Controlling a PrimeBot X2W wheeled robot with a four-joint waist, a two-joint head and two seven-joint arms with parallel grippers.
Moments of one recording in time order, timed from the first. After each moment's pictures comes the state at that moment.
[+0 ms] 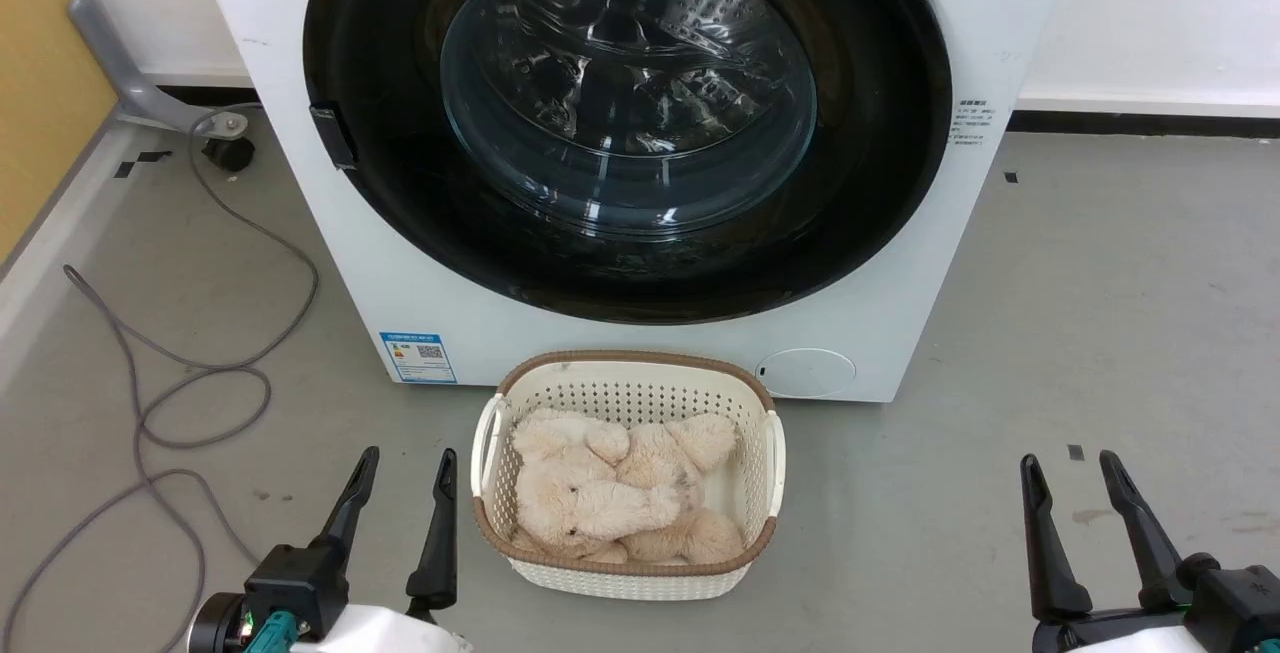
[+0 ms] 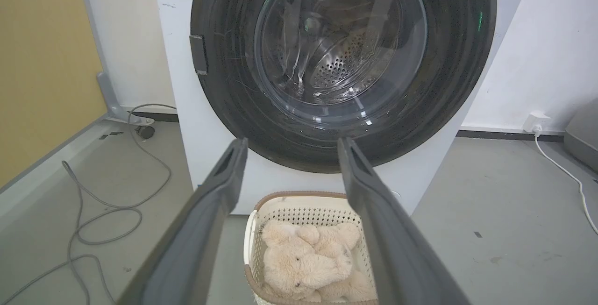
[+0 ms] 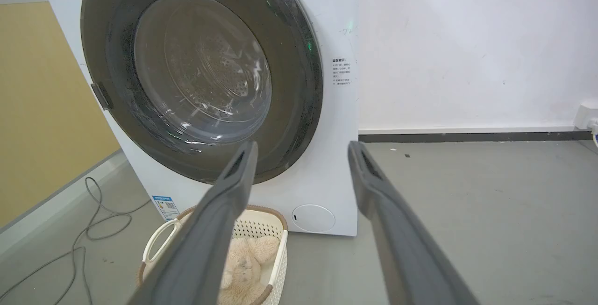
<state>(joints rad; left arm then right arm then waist) 0.01 0.05 -0.02 0.15 -0.13 -0.11 -0.26 0.10 -0.06 -0.06 0.03 0.16 0.13 -0.26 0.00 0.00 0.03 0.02</state>
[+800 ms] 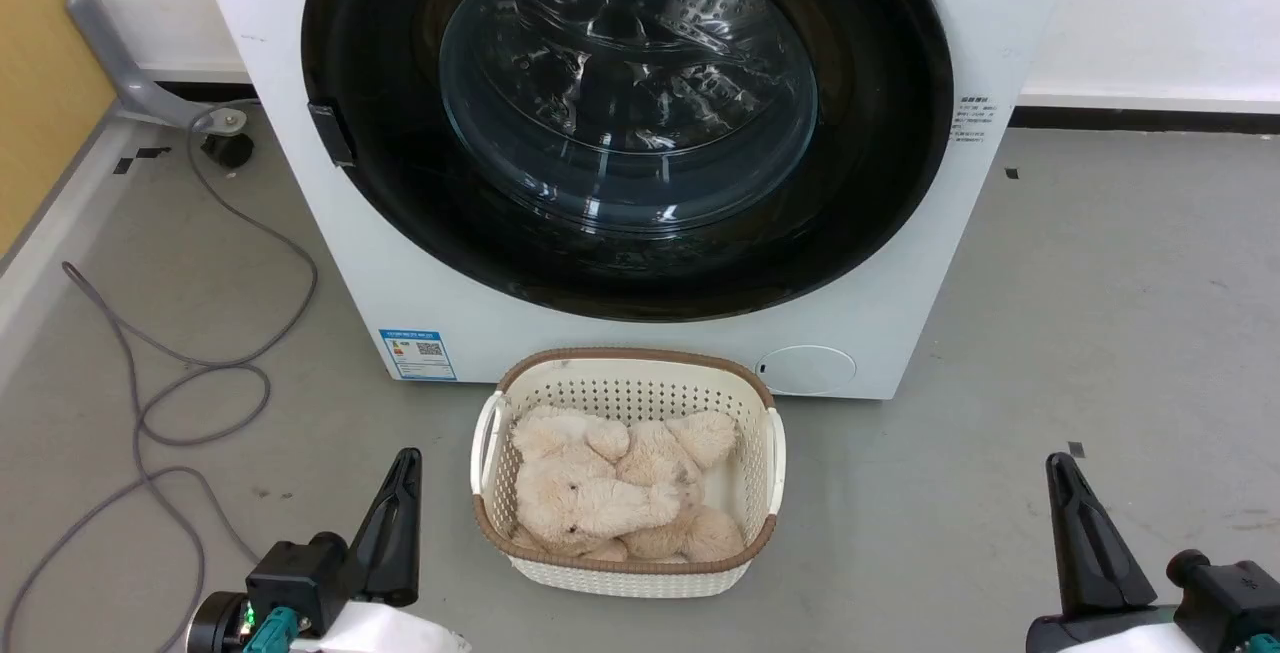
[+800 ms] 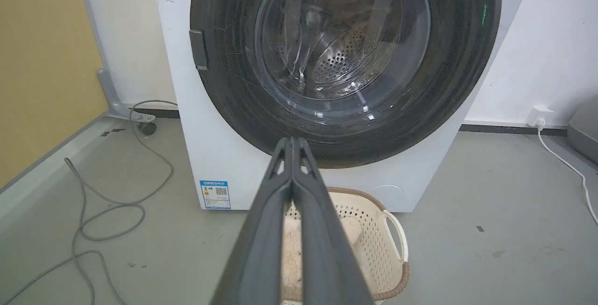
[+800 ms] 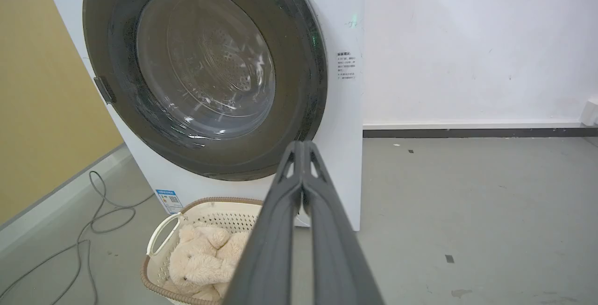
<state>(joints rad) 0.01 0.05 -0.02 0.14 -0.13 -0.10 -0.24 0.09 -0.06 -0.05 0.03 0.16 0.13 -0.24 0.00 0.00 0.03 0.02</state>
